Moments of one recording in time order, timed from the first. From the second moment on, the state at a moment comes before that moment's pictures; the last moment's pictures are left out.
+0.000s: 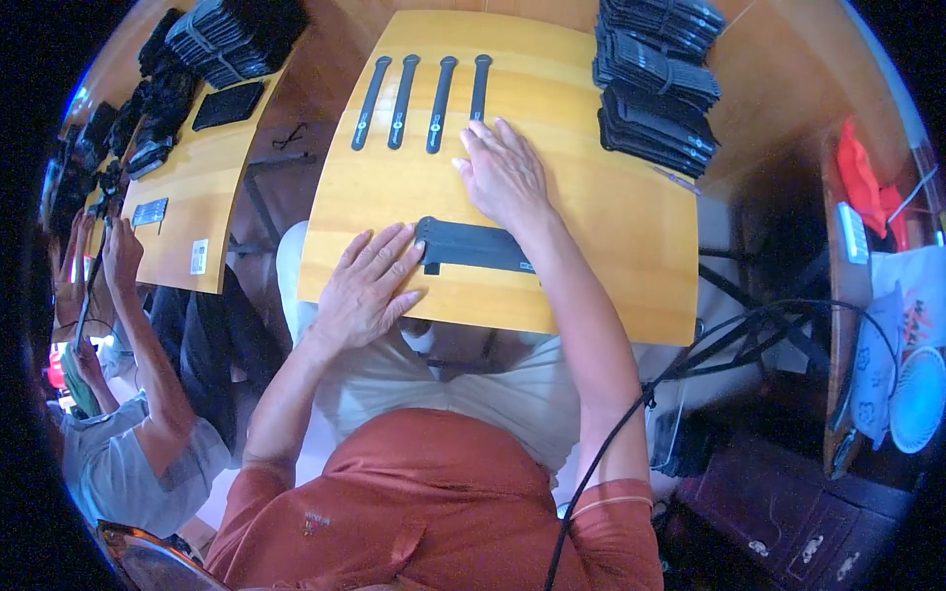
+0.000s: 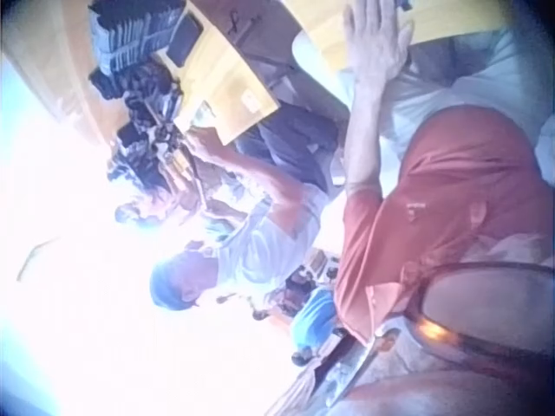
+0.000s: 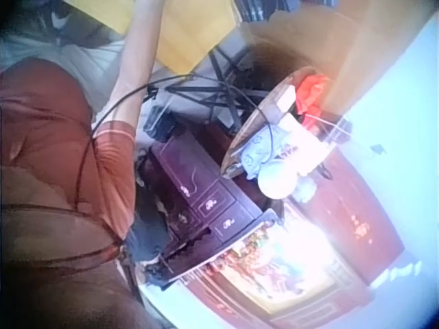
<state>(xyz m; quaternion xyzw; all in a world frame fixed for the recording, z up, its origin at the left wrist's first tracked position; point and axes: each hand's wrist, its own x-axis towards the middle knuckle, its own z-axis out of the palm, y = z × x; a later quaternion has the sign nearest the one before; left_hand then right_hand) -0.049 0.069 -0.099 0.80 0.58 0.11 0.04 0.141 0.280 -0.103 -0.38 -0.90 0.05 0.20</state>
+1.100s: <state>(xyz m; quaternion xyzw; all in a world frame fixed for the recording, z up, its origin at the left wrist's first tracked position) 0.036 0.032 -0.099 0.75 0.47 0.44 0.18 0.365 0.065 -0.111 -0.43 -0.85 -0.13 0.29</state>
